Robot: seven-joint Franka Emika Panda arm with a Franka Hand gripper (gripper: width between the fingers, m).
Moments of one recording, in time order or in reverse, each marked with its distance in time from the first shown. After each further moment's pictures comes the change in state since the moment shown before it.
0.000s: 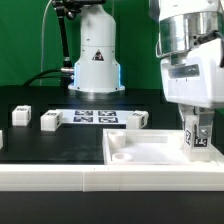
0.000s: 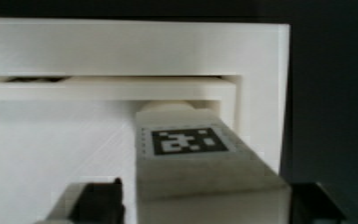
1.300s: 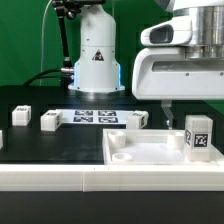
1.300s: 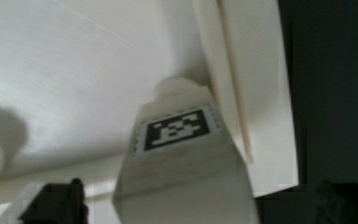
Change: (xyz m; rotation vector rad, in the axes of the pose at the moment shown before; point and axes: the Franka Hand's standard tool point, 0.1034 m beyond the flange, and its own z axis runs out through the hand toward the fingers) arm -0.006 -0.005 -0.008 -0.138 -0.048 -1.268
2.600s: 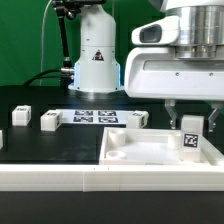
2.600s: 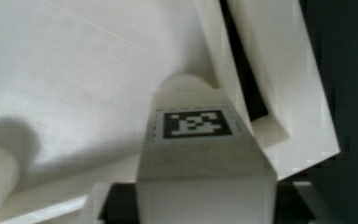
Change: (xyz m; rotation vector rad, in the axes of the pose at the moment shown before) arm 0.004 0.019 0.000 -0.011 0.024 0.303
